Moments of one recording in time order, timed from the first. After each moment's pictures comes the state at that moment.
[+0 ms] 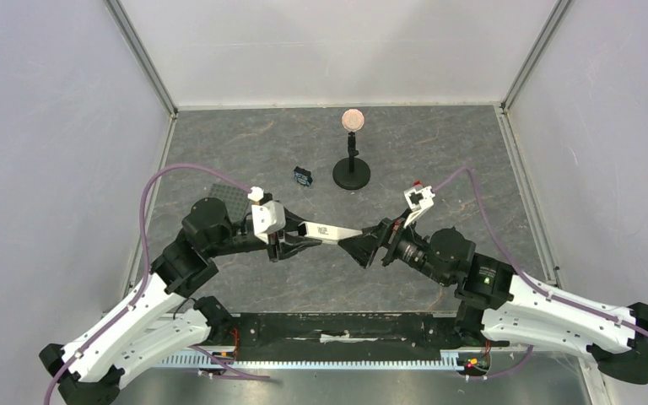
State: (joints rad) left arm -0.76 0.70 0.79 -0.17 0.61 0.14; right arm 1.14 0.71 0.68 -0.06 0.24 0.70
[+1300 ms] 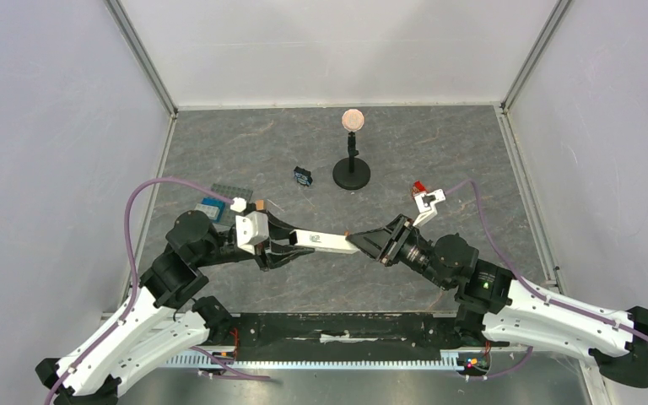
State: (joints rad) left arm -0.75 0.58 0.75 -0.15 0.65 0.09; right arm 1.13 0.66 0.56 0.05 0.25 1.08
